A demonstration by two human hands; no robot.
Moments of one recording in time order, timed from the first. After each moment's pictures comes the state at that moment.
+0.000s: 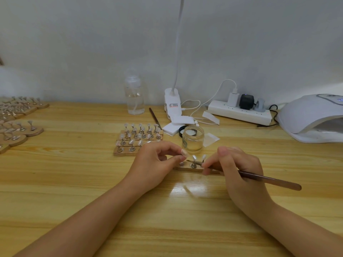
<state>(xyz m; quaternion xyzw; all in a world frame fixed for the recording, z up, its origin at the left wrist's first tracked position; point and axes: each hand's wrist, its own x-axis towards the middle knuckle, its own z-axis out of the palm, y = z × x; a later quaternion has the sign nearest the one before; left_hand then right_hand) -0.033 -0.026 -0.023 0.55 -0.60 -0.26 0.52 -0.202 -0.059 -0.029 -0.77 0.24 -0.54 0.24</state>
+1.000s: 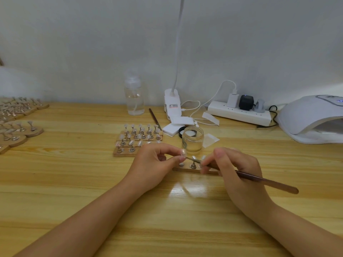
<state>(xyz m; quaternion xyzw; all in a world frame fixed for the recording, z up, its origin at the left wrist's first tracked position) -0.032 -0.027 -0.025 0.57 -0.58 -0.24 0.52 -0.203 -0.058 -0.026 -0.78 0.26 -0.52 0.26</state>
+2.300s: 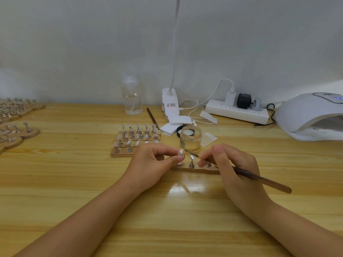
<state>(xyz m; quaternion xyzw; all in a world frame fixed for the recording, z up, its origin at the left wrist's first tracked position) -0.030 -0.027 -0.027 0.55 -0.59 -0.26 0.52 -0.203 -0.061 -0.027 -0.77 0.25 -0.52 0.28</state>
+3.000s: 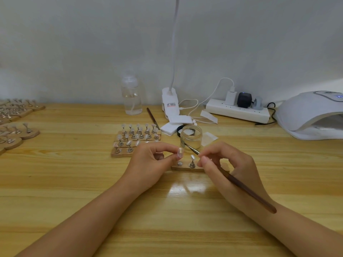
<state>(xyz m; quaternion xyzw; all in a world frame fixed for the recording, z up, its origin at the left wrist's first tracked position) -0.030 -0.027 -0.027 0.55 -0.58 -0.25 0.55 -0.203 -0.057 -0.024 -0.80 0.25 -0.49 0.23</state>
